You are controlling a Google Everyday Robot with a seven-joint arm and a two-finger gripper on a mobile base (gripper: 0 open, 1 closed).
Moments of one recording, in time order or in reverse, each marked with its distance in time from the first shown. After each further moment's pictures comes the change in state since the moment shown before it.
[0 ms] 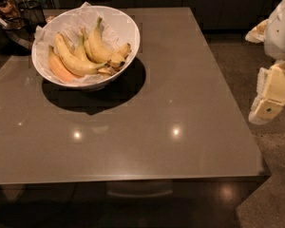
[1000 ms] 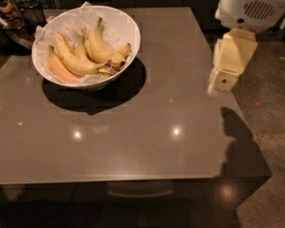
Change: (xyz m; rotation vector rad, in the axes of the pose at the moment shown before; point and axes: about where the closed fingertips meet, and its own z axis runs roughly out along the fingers) arm -0.071 -0.016 -0.014 0.009 0.037 0.016
